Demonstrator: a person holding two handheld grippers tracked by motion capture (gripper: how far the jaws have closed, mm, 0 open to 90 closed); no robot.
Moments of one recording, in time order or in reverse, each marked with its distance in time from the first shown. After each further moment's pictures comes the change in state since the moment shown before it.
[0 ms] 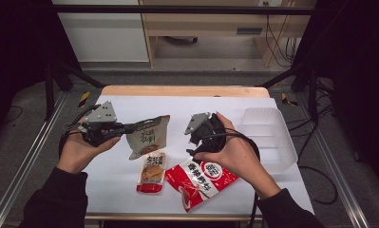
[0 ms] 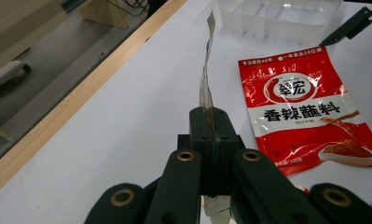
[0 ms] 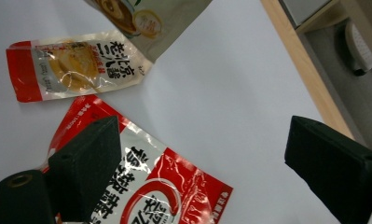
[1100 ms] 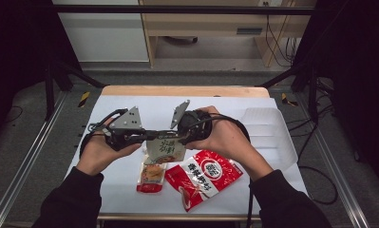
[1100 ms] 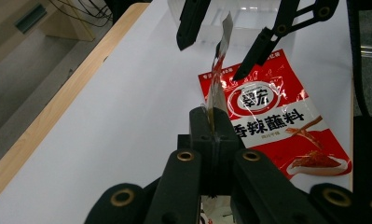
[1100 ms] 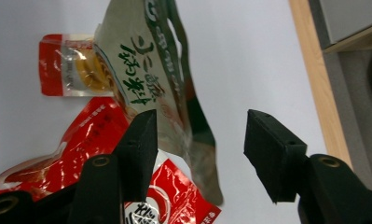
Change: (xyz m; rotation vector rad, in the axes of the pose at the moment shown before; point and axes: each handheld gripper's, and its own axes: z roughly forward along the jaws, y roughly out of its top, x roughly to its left) left arm -0.032 0.031 0.032 0.004 -0.112 0.121; right arm -0.011 0.043 0.005 0.058 0.126 -0.179
